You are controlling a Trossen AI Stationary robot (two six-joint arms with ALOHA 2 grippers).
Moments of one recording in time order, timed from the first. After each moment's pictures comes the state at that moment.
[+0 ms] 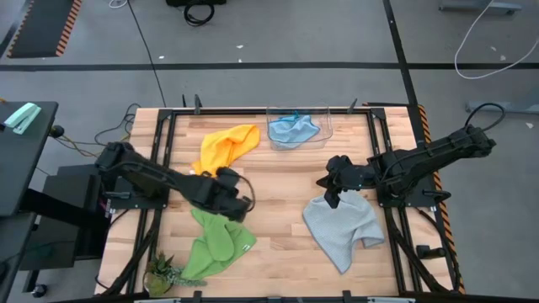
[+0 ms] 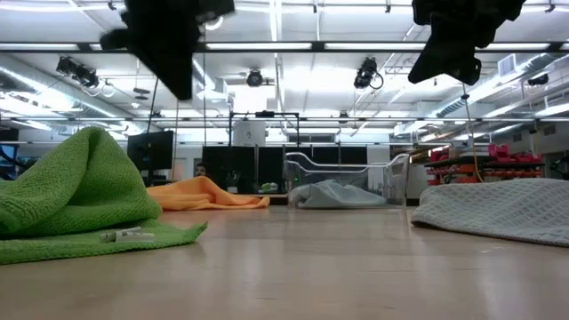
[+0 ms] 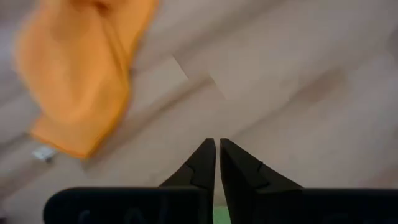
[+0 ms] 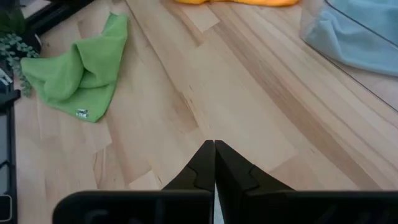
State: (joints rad) left arm -0.35 1.63 1.35 -1.16 -0.56 -1.31; right arm 0.27 1.05 0.80 -0.56 0.34 0.73
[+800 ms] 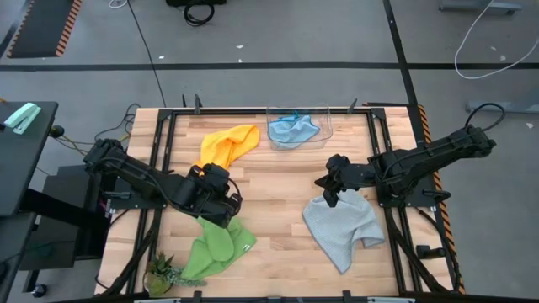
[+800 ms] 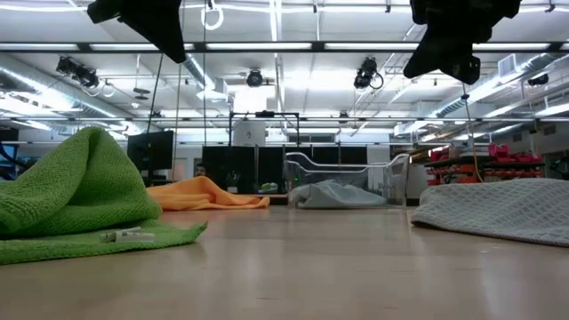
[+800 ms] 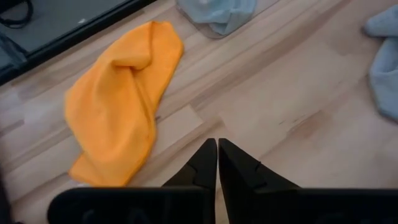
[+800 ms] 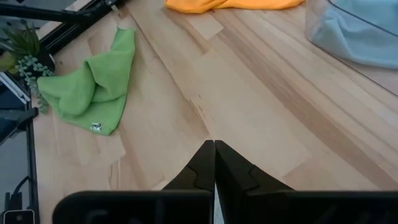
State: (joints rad) left arm -0.43 1.52 1.35 -1.23 -0.76 -1.32; right arm 0.26 1.05 0.80 -0.52 0.34 0.79
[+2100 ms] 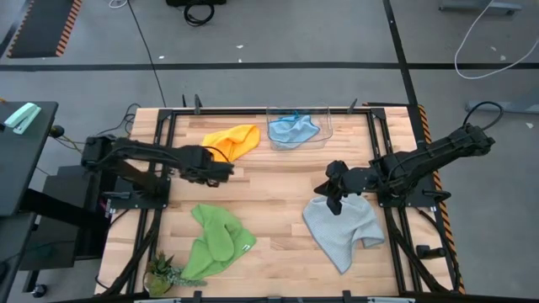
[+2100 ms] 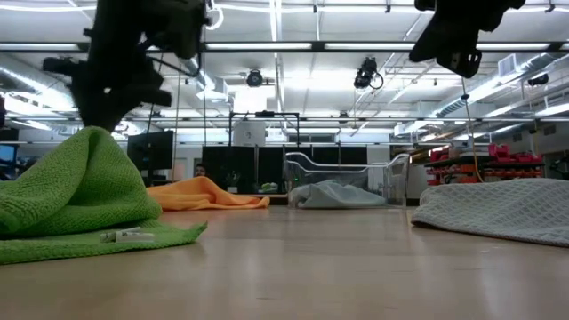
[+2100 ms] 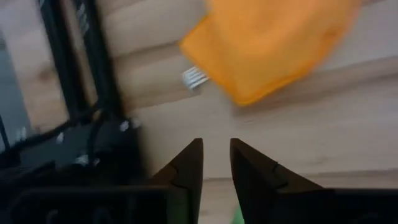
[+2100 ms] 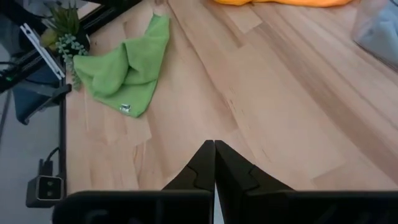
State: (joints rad) left arm 0.01 1.45 1.02 -1.36 -0.25 -1.35; right arm 0.32 1.05 0.80 -0.47 0.28 0.73
